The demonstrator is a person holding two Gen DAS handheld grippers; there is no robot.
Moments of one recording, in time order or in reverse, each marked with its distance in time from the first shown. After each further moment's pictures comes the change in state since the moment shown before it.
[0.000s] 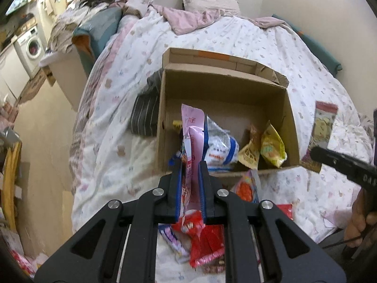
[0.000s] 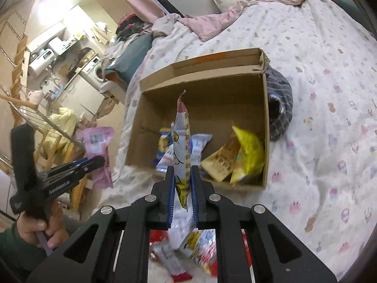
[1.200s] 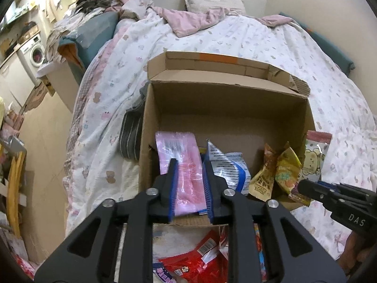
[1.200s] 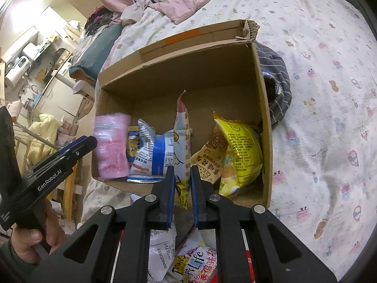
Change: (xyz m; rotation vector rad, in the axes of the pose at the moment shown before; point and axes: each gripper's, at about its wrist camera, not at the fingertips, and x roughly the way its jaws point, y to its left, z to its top) left arm 0.061 -0.020 0.034 0.022 -0.024 0.066; right arm 0.057 -0.020 0.007 0.112 0.085 -0.077
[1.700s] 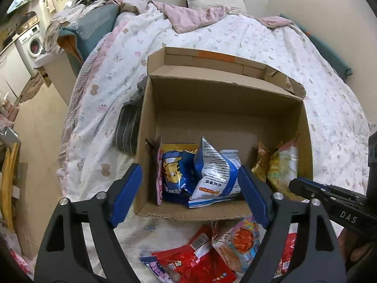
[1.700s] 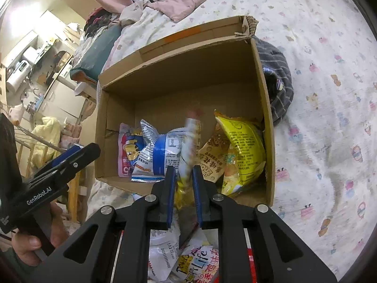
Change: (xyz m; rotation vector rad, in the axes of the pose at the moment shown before) left arm -0.005 0.005 -0.001 -0.051 0.023 -0.036; right arm 0.001 -0.005 0.003 0.028 0.007 0.019
